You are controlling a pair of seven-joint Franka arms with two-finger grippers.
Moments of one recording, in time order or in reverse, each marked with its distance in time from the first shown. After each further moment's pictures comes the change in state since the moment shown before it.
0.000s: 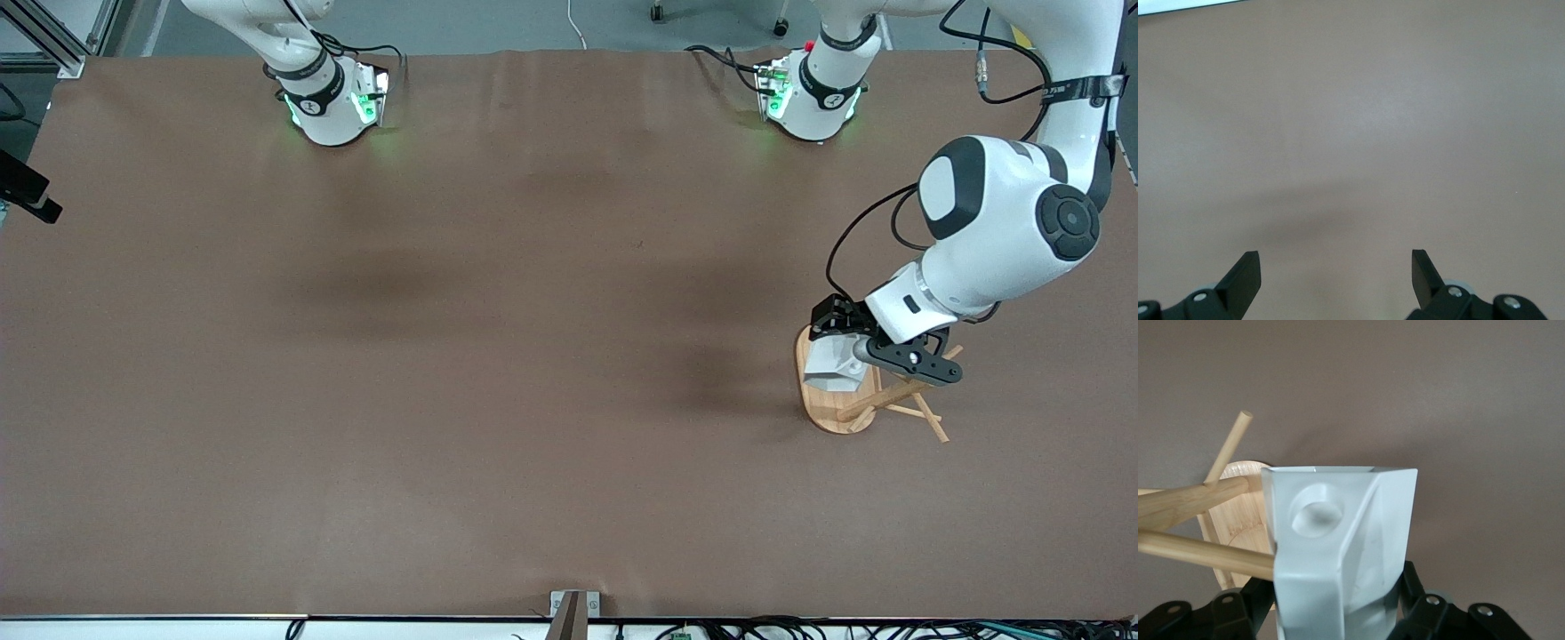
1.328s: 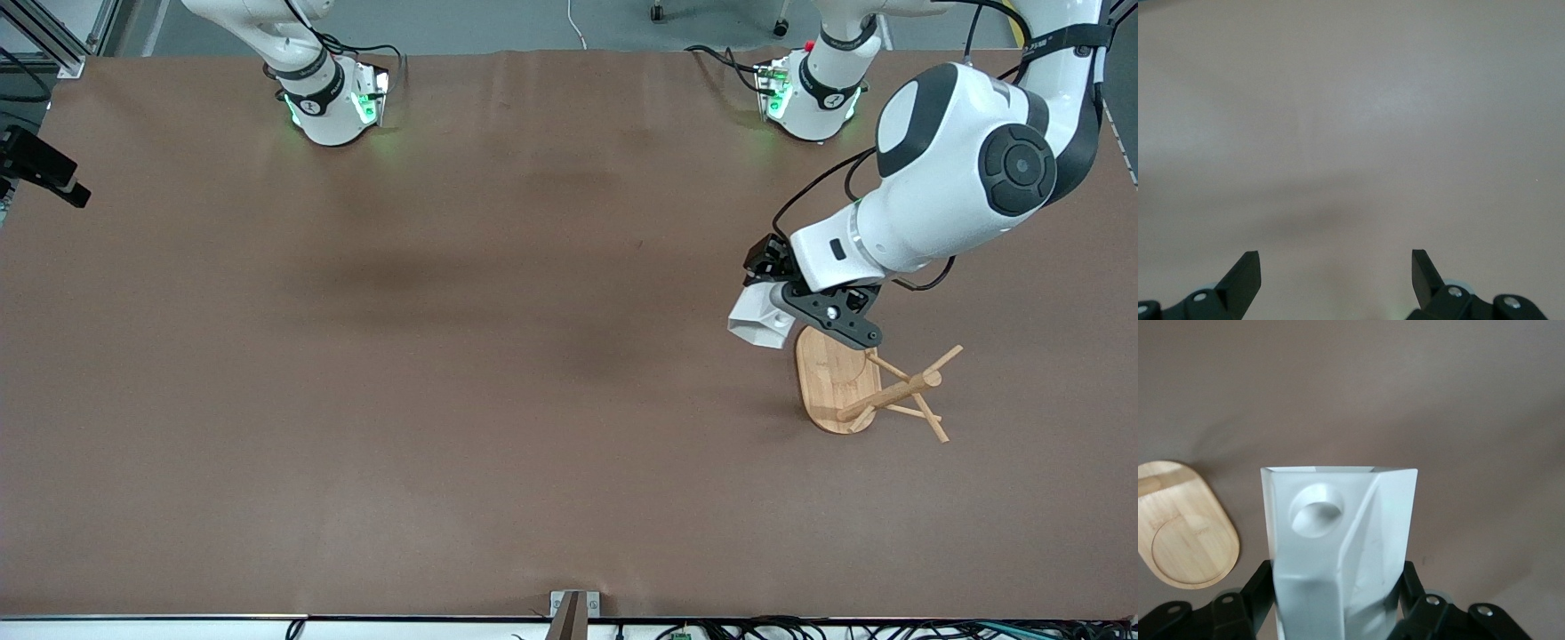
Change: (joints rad) left arm -0.015 -0.046 -0.150 0.110 0.000 -0.219 -0.086; right arm 0.003 -0.031 0.012 -0.060 0.035 -0.004 0.023
